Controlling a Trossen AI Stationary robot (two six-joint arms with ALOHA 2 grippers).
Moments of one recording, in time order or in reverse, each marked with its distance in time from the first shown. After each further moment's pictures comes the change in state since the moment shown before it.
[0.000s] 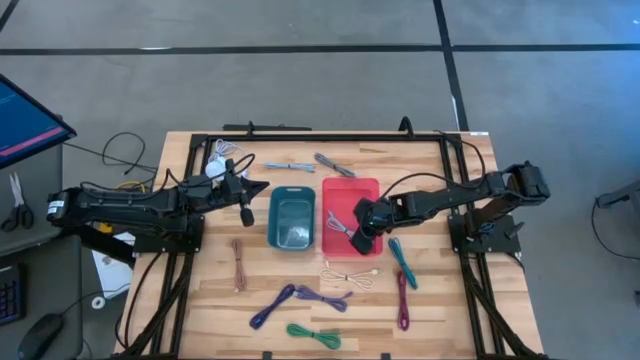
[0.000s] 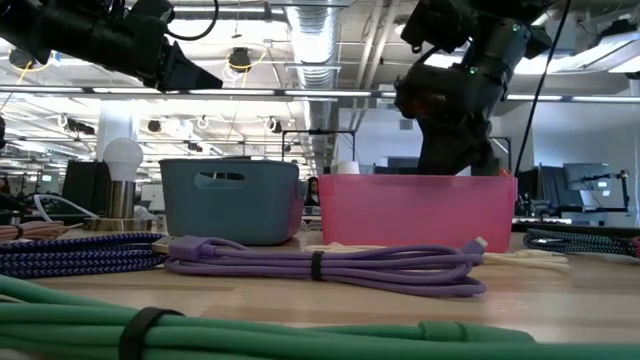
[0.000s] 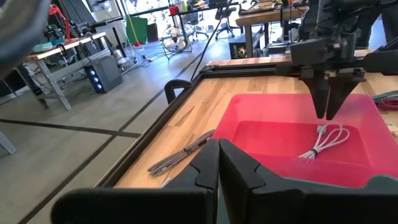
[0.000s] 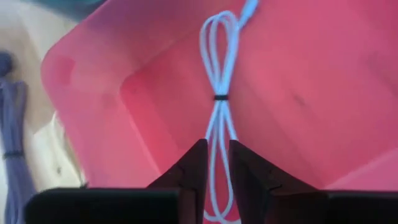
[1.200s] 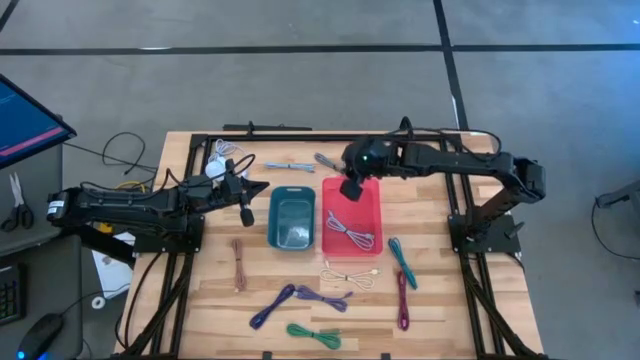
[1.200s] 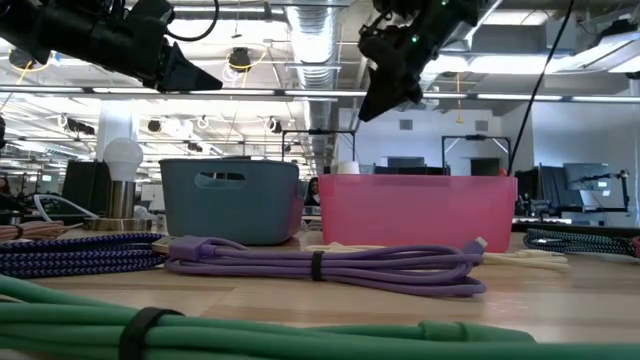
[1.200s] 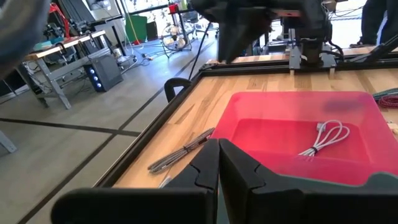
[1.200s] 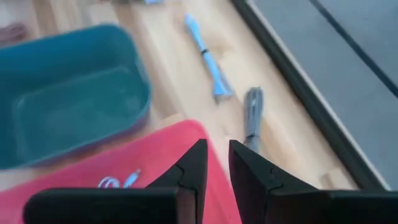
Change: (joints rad) left arm 0.000 0.000 0.000 -0.008 0.000 0.000; right arm -0.330 0.000 0.373 -0.116 0.115 -0.579
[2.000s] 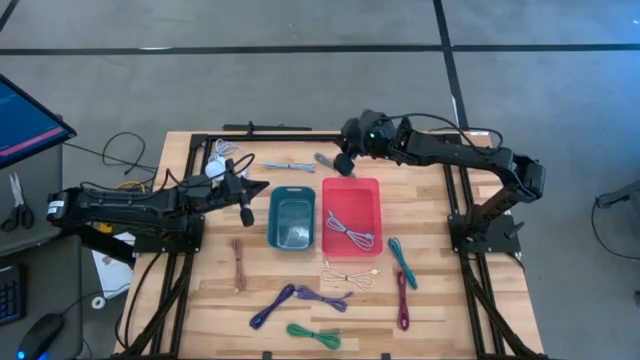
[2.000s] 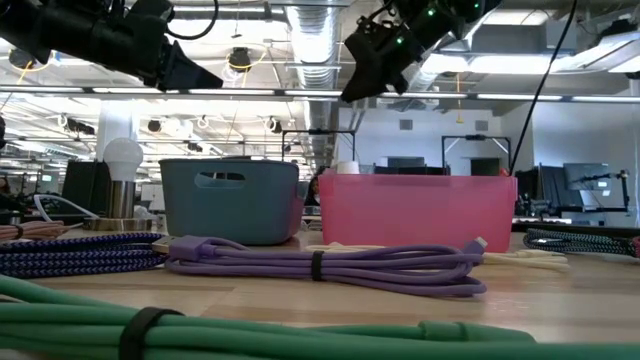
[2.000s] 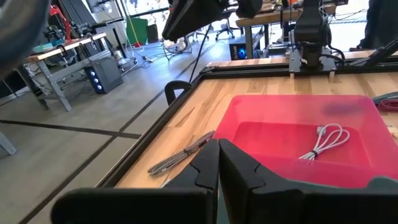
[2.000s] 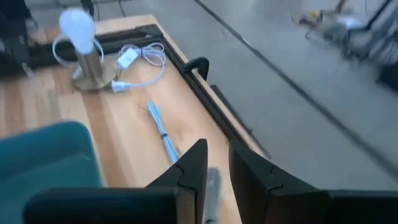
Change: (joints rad) left arm 0.000 0.000 0.000 0.016 0.000 0.000; right arm -0.117 0.008 0.001 0.298 -0.001 -0.130
